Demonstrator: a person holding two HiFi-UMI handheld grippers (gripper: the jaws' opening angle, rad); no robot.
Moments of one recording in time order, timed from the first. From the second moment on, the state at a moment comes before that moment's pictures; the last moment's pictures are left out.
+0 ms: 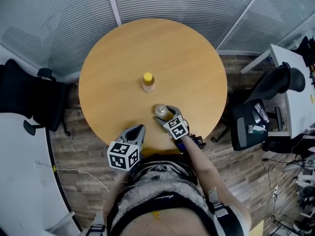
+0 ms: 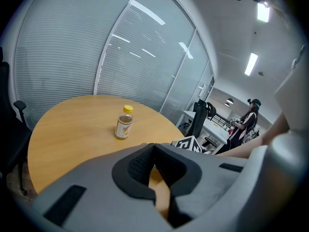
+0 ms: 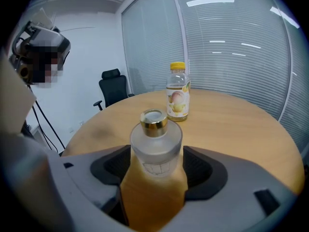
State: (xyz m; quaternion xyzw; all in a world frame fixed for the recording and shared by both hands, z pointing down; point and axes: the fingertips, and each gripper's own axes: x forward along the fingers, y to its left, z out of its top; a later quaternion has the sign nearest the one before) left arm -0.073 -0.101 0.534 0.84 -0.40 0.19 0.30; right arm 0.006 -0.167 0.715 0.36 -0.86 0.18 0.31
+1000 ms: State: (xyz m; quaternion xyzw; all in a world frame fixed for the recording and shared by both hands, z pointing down) left arm -0.053 -0.098 0.548 0.85 -0.37 0.21 0.31; right arm 0.040 -0.144 0.704 0.39 -0.86 0.21 0.27
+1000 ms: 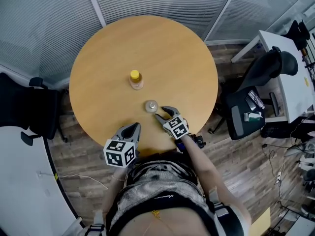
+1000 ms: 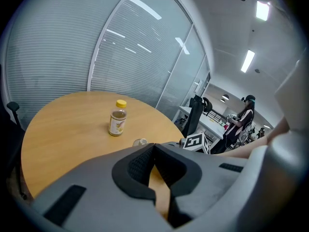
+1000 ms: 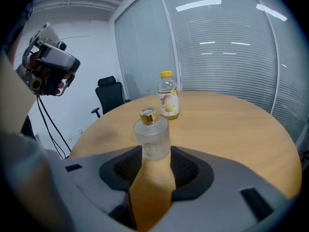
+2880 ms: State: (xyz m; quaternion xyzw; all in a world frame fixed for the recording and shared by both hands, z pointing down) left arm -0.017 -0.090 0.523 0.87 -0.36 0.19 0.28; right arm 0.026 -0.104 0.538 0.34 -0.90 0.20 0.17
